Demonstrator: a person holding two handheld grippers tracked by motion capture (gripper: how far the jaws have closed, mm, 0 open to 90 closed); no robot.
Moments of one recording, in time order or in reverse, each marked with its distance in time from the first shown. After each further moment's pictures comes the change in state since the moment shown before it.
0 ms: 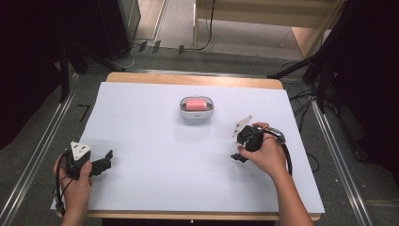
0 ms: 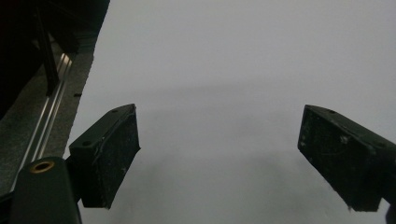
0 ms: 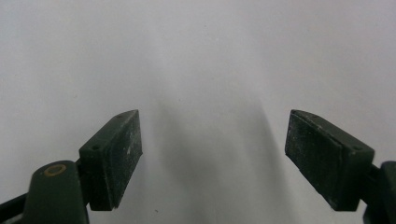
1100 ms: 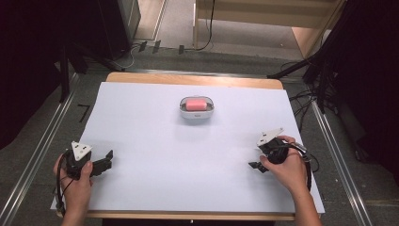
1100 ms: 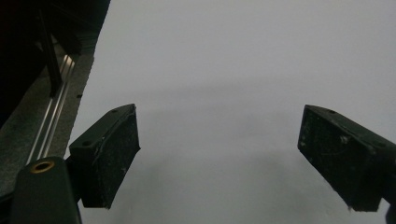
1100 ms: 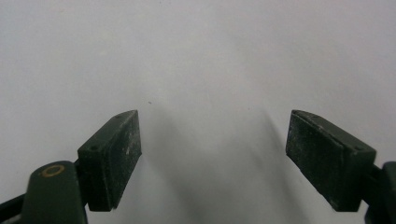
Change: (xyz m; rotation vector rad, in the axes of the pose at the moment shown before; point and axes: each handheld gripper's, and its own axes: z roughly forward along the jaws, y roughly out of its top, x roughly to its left) left arm -0.002 0.000 0.000 0.005 0.010 0.014; right arm 0.004 -0.079 -0.019 -0.111 -0.043 0.141
